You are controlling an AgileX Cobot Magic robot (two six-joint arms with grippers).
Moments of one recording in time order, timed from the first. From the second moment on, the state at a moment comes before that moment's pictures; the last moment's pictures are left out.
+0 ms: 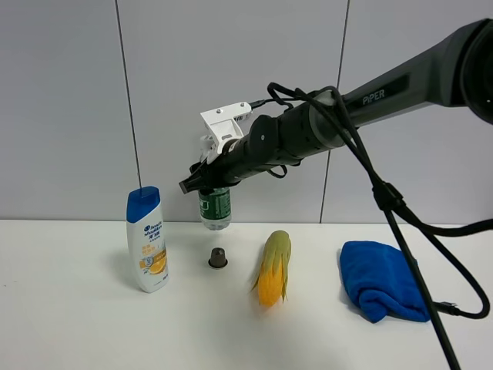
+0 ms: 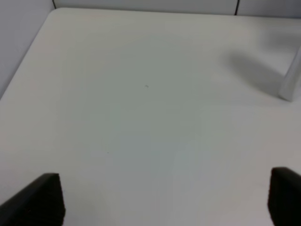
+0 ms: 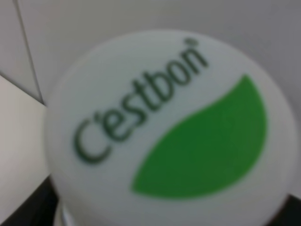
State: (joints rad) left arm 0.20 -0.01 -0.51 -0.09 1.05 0.06; right arm 0.61 2.36 -1.84 0.17 0.00 -0.45
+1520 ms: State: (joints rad) left arm 0.20 -0.01 -0.51 -0.09 1.05 0.06; right arm 0.60 2.40 -1.84 0.24 -0.02 -0.45
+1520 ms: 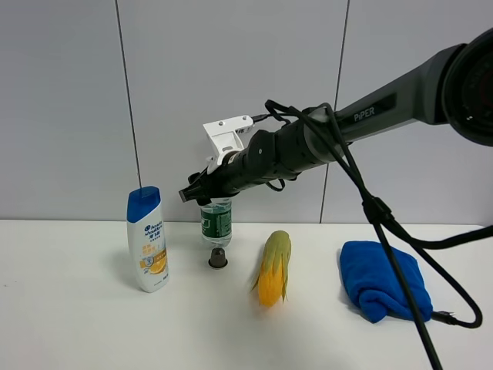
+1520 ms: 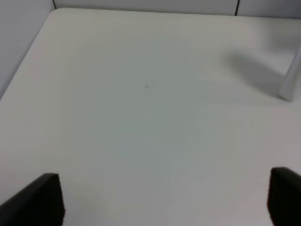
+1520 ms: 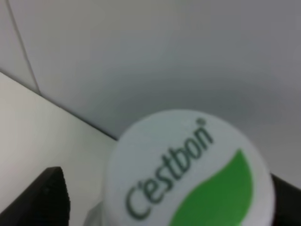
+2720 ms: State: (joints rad) left arm 0.20 -0.01 -0.51 -0.09 1.05 0.06; right arm 0.52 1.55 -1.77 -0.06 0.95 -0.35
